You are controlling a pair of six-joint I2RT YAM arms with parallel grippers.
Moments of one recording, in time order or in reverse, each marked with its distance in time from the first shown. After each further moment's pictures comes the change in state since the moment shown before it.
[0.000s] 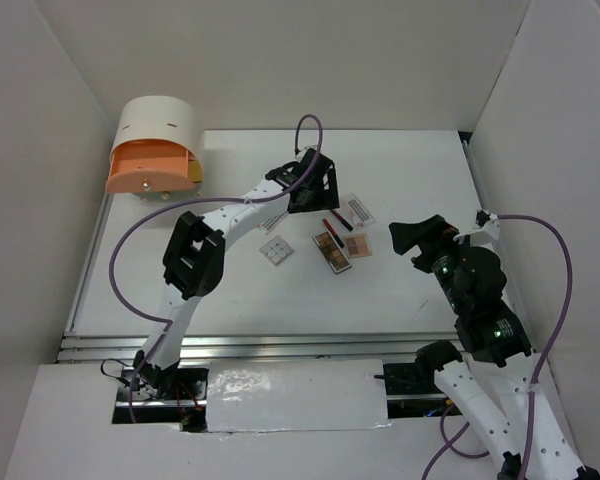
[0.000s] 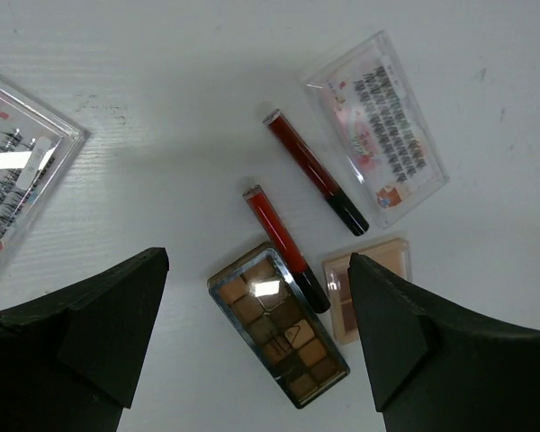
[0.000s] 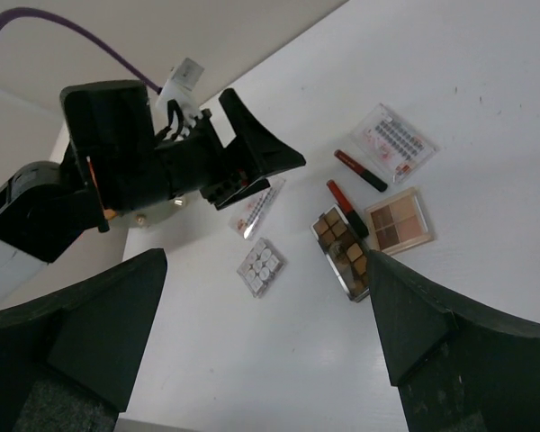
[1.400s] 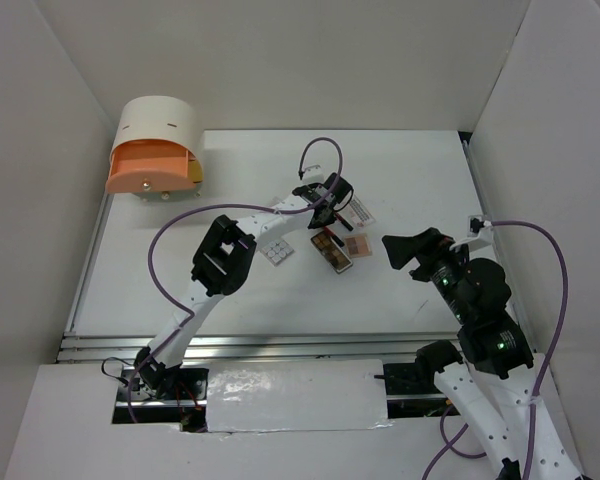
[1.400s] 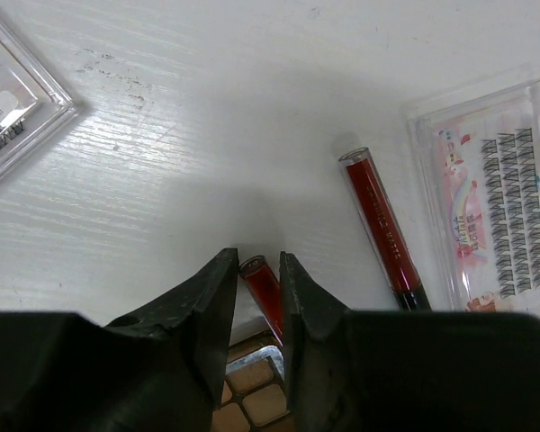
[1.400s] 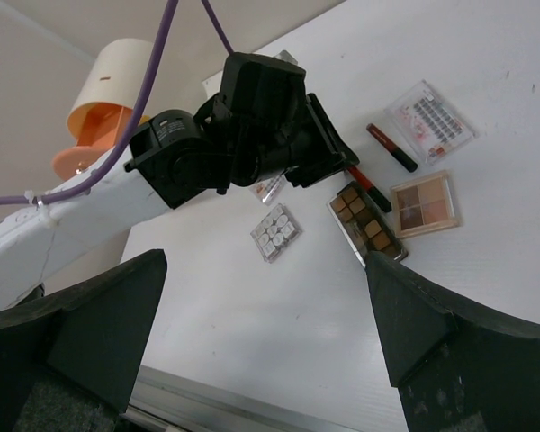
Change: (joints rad) left arm -0.080 0.261 0.139 -0.064 -0.287 -0.241; right arm 0.000 -0.073 -0.035 -0.011 -0.149 -0.064
